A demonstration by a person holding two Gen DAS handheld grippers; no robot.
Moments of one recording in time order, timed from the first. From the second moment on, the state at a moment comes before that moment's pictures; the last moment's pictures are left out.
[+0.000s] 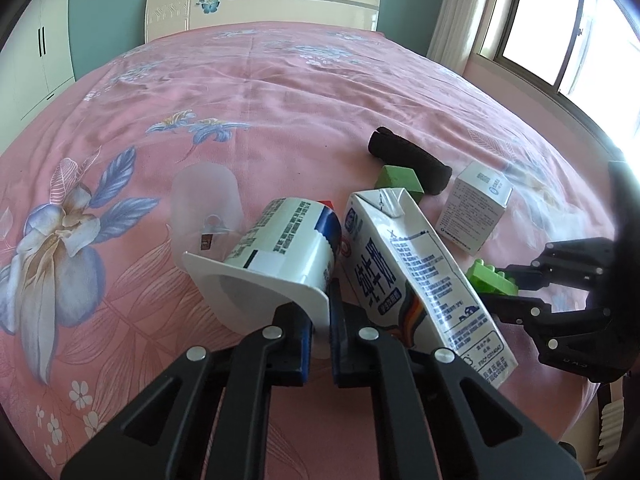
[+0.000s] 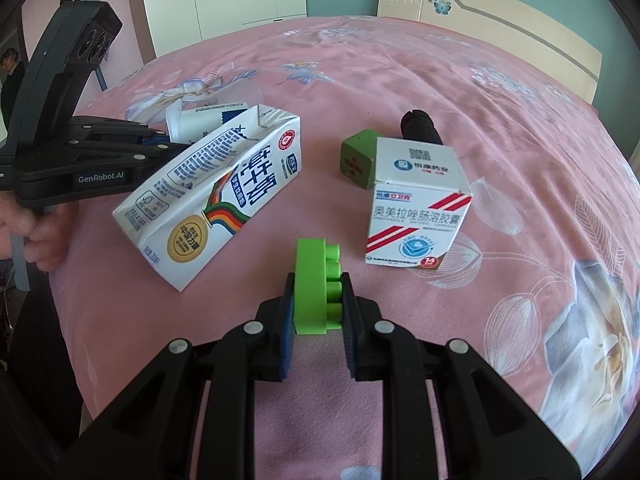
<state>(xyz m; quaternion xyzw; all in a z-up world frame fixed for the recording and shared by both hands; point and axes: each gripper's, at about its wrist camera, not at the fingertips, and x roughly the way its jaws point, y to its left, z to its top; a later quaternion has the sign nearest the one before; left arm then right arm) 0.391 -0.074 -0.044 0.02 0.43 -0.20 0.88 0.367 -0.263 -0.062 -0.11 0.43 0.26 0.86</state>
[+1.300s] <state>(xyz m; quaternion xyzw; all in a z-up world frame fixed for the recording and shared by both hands) 0.164 -0.022 -0.032 0.11 0.41 -0.23 0.88 0.154 -0.265 -0.006 -0.10 0.38 0.32 0.86</state>
